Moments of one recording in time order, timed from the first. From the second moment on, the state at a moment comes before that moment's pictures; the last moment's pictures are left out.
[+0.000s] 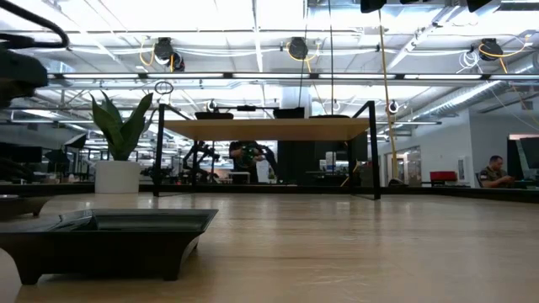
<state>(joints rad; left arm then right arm) -0.79 1.57 0.86 -0.86 -0.17 -2.21 0.00 0.96 0.74 0.07 -0.31 -0.34</state>
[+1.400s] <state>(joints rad) -0.62 1.57 0.94 -0.81 -0.75 -1.66 0.03 1.05 0.72 0.09 -0.27 -0.26</state>
